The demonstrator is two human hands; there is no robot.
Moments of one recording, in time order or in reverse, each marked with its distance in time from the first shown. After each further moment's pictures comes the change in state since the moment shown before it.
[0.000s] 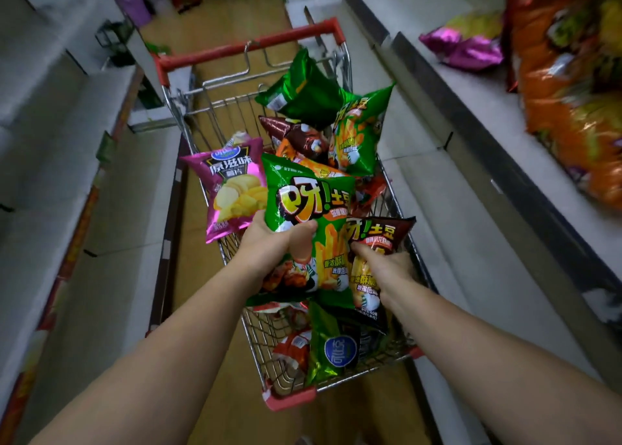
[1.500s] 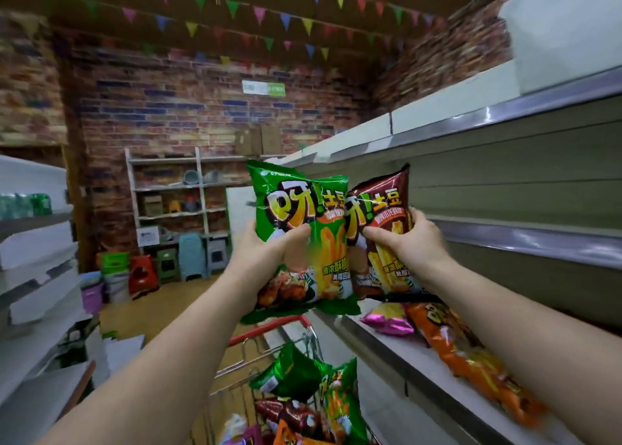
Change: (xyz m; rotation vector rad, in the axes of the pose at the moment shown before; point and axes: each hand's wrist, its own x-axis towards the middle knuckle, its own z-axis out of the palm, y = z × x) left_hand -0.108 0.297 -0.140 -0.163 -0.102 0.893; right_hand -0.288 -0.310 -0.049 -0.069 0.305 -1.166
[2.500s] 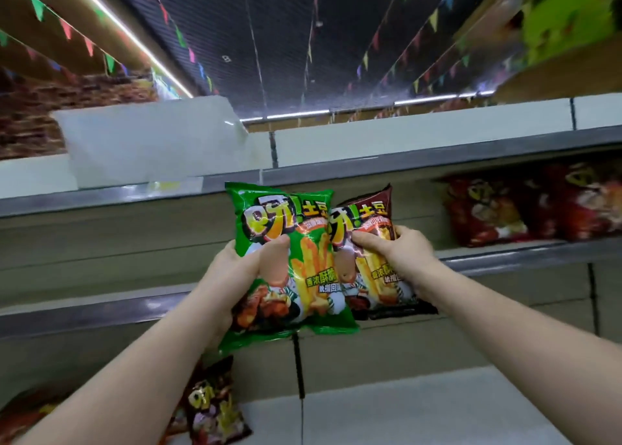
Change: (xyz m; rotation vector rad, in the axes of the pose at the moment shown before) left_hand -0.194 0.180 0.277 -0.475 -1.120 0.088; right_hand -0.269 -0.102 -0.385 -0.427 0.908 0.250
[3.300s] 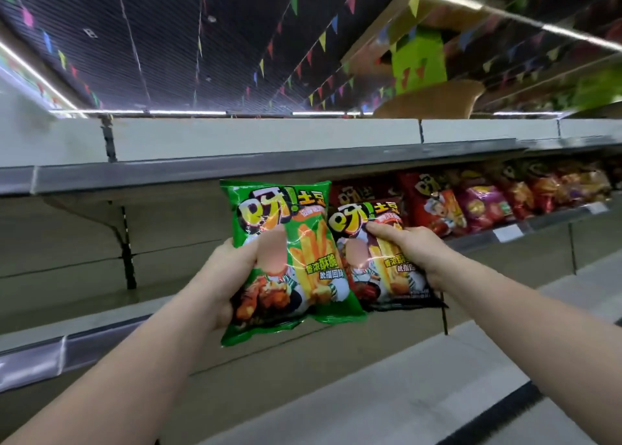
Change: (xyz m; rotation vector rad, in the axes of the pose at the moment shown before) left_hand 0.075 0.006 0.192 -0.199 -0.365 -0.110; right_hand 0.037 0.060 -0.195 0.064 0.269 0.223
